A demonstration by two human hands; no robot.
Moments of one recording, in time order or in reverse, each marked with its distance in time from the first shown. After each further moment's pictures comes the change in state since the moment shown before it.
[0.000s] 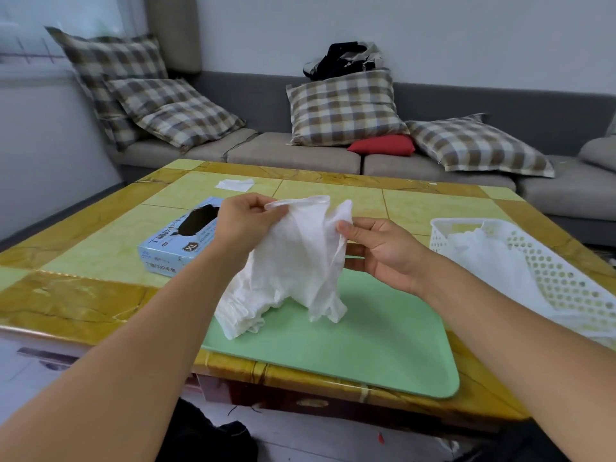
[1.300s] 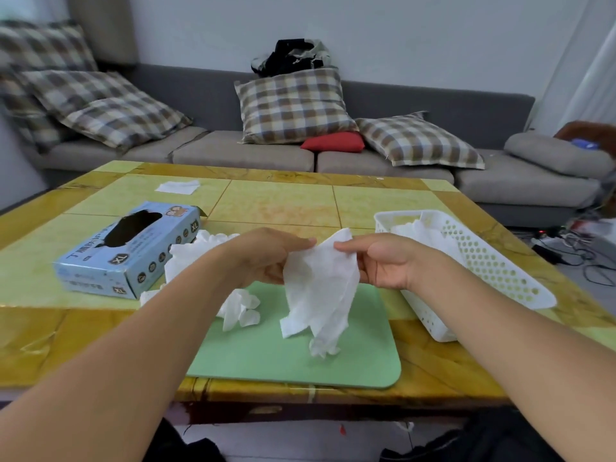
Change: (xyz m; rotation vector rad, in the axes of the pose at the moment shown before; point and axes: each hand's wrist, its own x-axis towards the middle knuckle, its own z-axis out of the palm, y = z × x) left_hand -0.028 0.013 0.081 0.259 -0.715 -0.328; right_hand -0.035 -0.013 -0.066 -0.004 0.218 0.344
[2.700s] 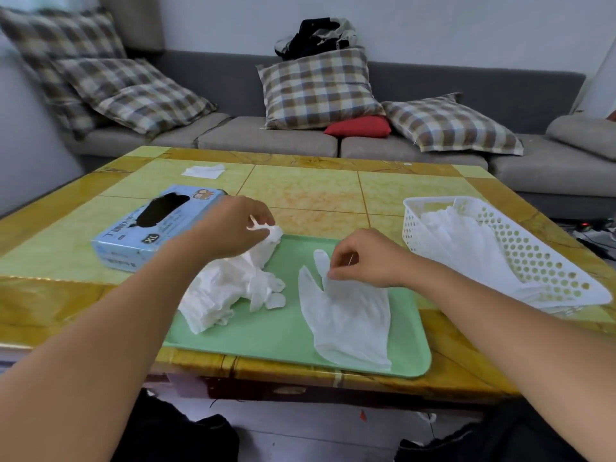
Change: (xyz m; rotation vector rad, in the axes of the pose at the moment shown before) left_hand -0.004 -0.041 -0.076 0.792 0.416 0.427; right_hand 0.034 0.032 0.018 -1.199 -0.010 -0.486
